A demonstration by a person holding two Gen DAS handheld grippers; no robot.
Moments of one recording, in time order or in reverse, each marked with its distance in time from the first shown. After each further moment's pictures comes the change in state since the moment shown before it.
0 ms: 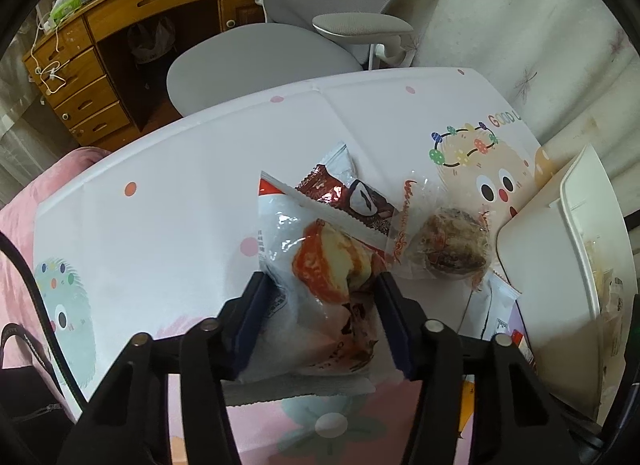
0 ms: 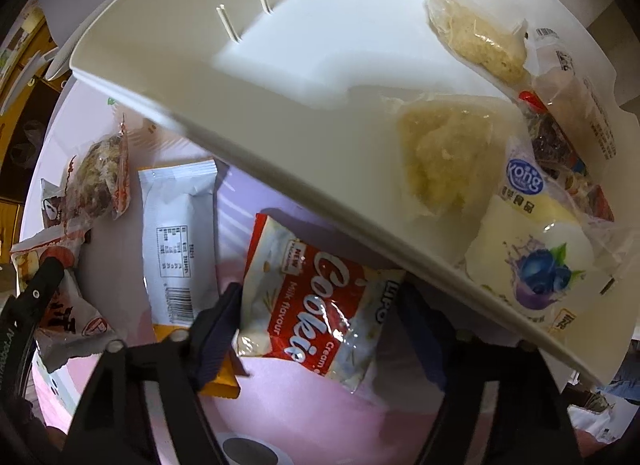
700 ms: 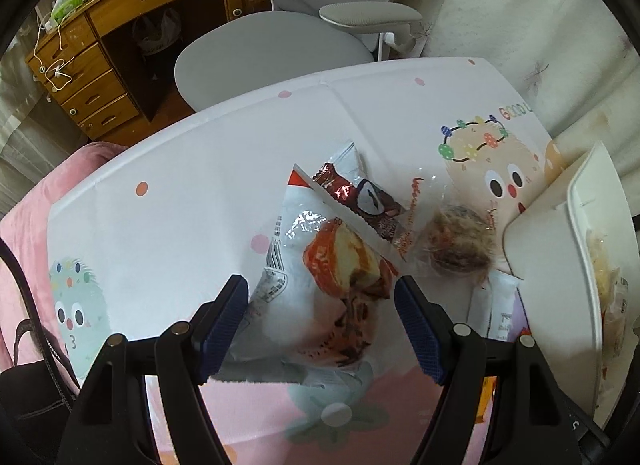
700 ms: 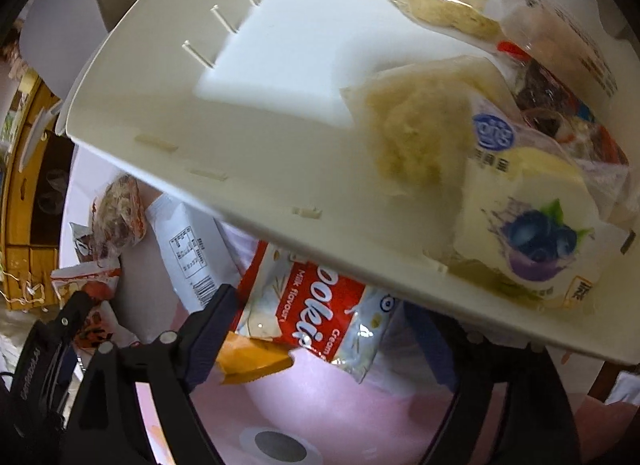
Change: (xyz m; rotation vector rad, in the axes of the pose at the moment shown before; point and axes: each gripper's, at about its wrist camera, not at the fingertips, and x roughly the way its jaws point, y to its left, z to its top) left arm 0.001 -0.002 0.011 0.007 0.069 0.042; right arm 0.000 -0.041 -0.002 0.147 0.010 0.152
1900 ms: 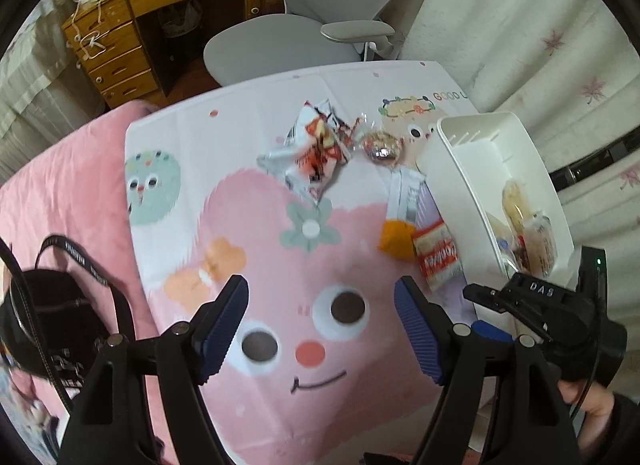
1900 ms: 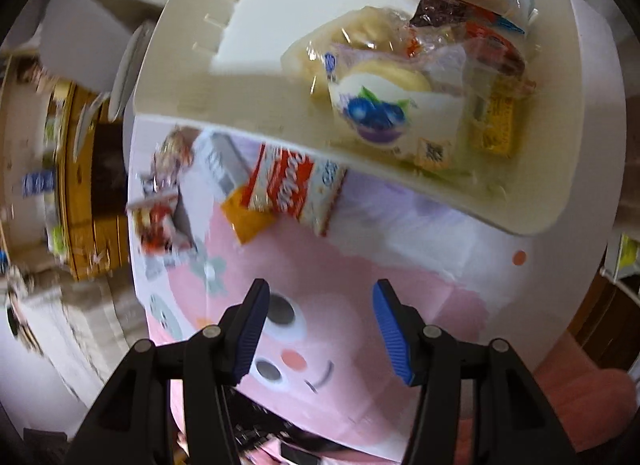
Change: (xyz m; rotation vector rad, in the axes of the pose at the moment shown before) left arm -0.174 -0.003 -0.109 -0.067 0.020 -0.045; right arm -0.071 -0.087 -0.031 0.098 0.219 0.259
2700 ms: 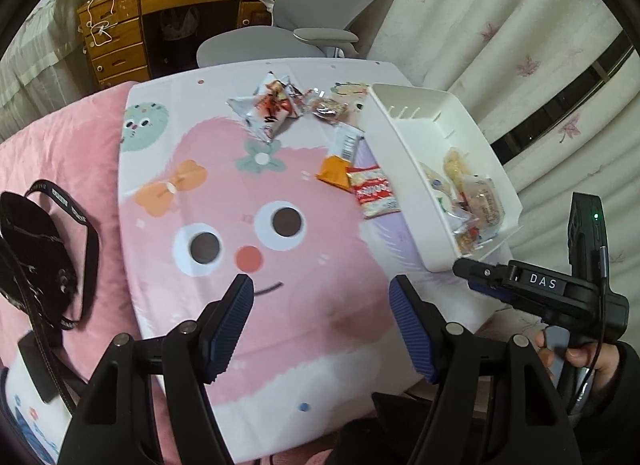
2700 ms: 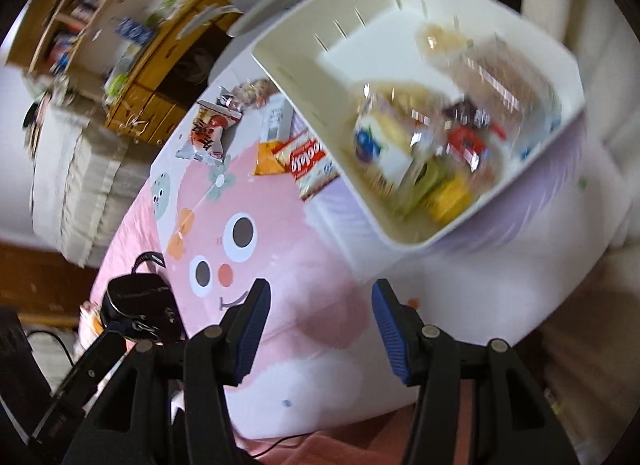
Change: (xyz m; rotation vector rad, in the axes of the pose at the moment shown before) left arm -0.059 -0.042 -0.147 -0.054 -0.114 -0.100; right arm -0.078 -0.051 -0.027 -0.647 -0.013 0.046
